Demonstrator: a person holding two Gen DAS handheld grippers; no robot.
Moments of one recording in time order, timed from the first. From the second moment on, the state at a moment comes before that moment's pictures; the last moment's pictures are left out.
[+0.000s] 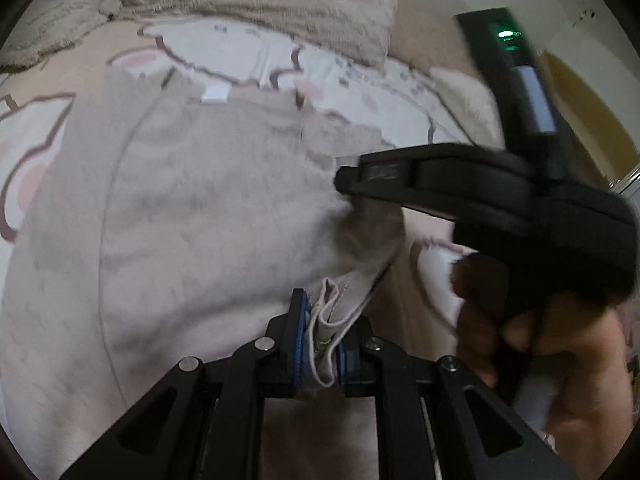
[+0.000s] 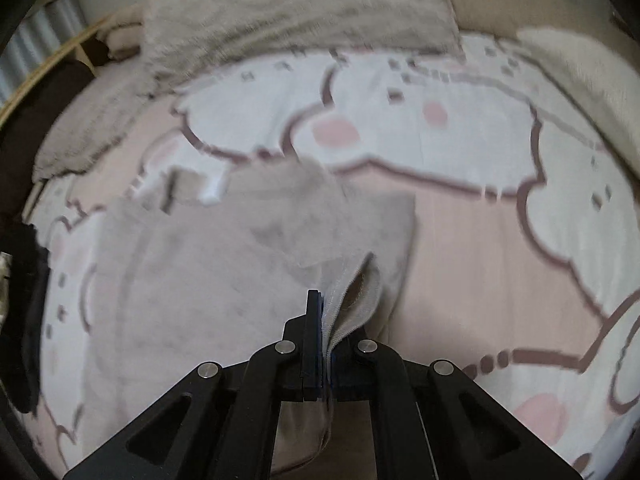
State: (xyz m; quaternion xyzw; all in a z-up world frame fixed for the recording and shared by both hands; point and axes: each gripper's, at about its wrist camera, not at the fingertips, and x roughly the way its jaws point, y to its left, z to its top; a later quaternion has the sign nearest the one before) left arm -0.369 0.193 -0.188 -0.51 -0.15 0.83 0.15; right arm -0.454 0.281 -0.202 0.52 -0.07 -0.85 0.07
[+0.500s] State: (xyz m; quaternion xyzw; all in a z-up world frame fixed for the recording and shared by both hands) left arm -0.204 0.084 -0.111 -0.49 -0.09 0.82 0.29; right arm -0.376 0.352 -0.158 0.46 -0.12 -0.88 0.01
